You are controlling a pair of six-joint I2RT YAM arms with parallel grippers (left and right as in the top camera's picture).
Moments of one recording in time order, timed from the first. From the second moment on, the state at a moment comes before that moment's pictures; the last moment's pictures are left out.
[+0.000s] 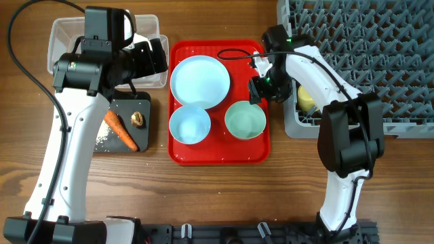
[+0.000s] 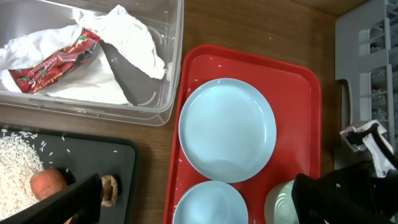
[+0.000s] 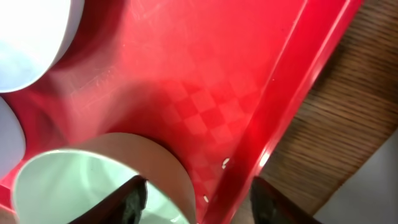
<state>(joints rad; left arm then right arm) -0.13 1.52 1.59 -0.99 0.06 -0.34 0.28 2.13 1.64 -1.09 -0.24 -0.03</state>
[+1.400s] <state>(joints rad) -0.13 1.52 1.59 -0.99 0.06 -0.34 0.18 2.05 1.64 -0.30 1.08 0.02</state>
